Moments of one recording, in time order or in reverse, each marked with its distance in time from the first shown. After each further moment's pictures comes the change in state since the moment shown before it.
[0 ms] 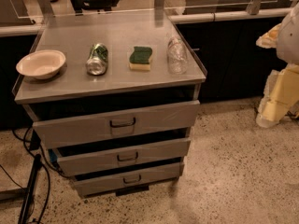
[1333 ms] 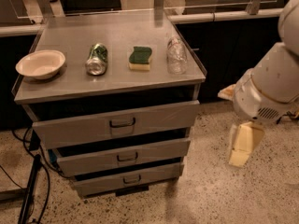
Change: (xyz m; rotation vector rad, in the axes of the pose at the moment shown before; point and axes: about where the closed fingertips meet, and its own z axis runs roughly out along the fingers) arm -0.004 0.058 0.110 -0.176 -0.048 -0.083
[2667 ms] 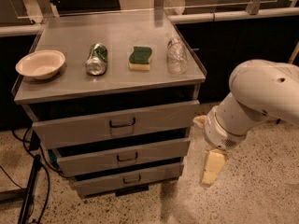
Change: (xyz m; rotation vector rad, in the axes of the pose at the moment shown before) arm -0.009 0.006 0.122 -0.059 -0.046 -0.073
